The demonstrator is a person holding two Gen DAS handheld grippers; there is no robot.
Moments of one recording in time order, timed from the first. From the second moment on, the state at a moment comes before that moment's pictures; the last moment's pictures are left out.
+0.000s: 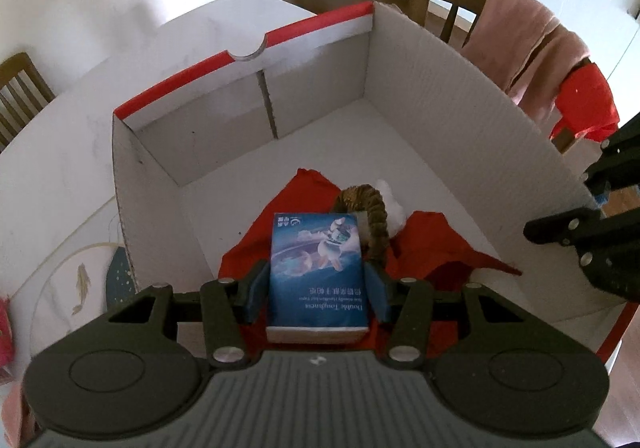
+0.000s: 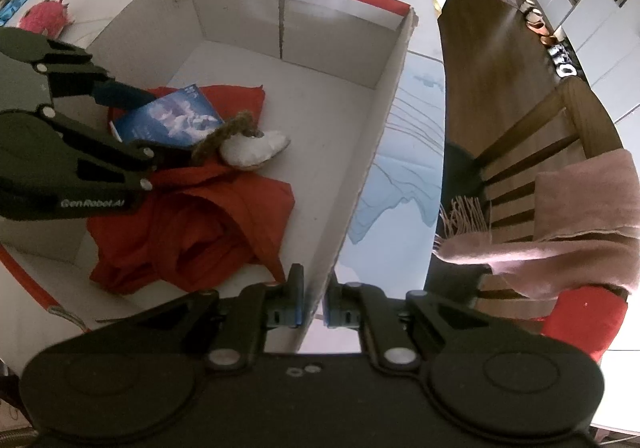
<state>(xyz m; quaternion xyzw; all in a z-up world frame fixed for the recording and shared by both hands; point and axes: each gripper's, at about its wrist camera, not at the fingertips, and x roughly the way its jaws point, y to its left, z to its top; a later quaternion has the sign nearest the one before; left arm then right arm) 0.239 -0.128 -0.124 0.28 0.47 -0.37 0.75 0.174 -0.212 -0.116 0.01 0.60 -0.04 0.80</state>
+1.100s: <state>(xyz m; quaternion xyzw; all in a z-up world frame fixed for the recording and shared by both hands) 0.217 -0.044 -0.047 0.20 0.45 -0.37 0.79 0.175 -0.211 -0.106 0.01 0.60 -0.07 0.80</state>
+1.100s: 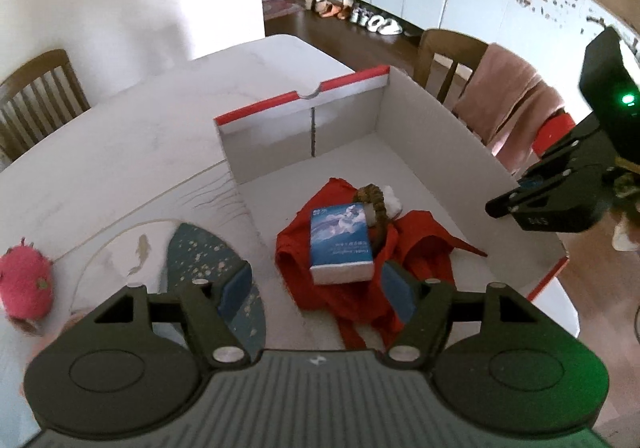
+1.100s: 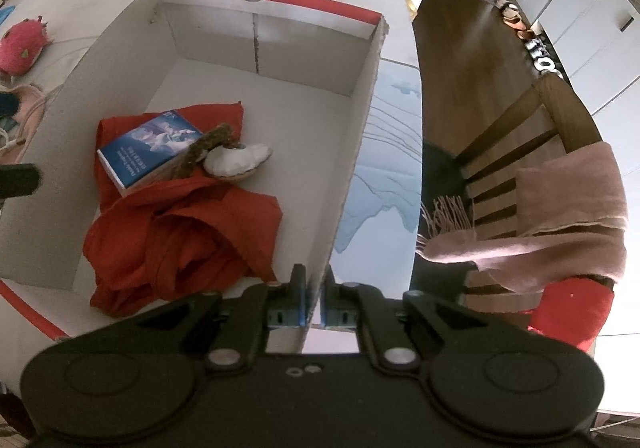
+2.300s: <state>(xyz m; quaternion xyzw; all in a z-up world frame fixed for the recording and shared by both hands) 0.247 0.155 -0.074 0.24 0.45 -0.28 0.81 0.179 -0.206 -0.108 0.01 0.61 -0.09 0.79</state>
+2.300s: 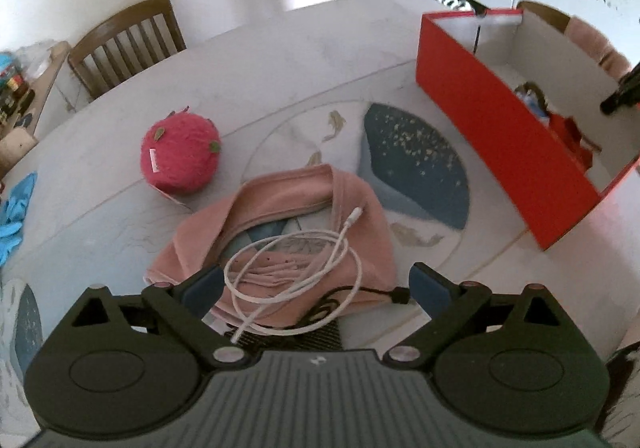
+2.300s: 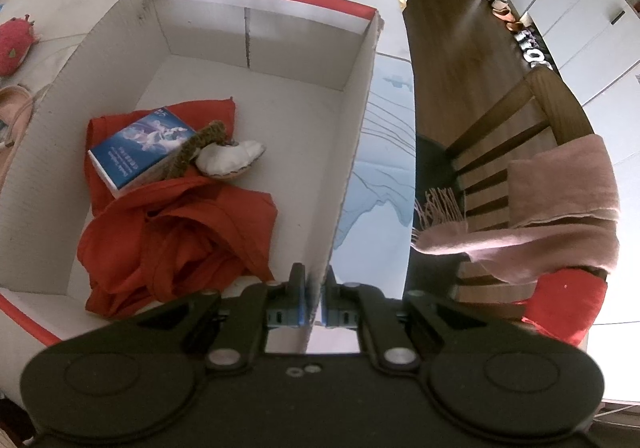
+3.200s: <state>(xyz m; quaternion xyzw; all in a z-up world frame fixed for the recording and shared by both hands) 0.269 0.155 -0.116 0.36 0.46 -0.32 0.74 0.178 -0.205 -0.109 0.00 0.61 -0.10 0.79</state>
